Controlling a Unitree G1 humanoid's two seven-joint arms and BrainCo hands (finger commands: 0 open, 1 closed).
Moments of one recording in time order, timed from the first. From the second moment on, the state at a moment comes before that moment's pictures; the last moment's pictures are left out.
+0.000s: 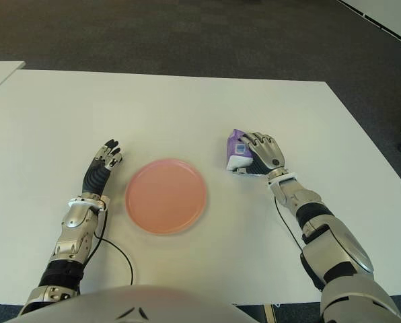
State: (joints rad) left arm 0.01 0.07 0.10 0.32 -0.13 -0.26 -0.13; right arm -0.56 -0.64 0.69 1.08 -0.84 -0.41 -0.82
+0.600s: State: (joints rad) left arm 0.01 0.07 0.10 0.32 -0.13 -0.26 -0.13; right arm -0.56 -0.58 0.69 1.13 -0.84 -0.41 -0.96
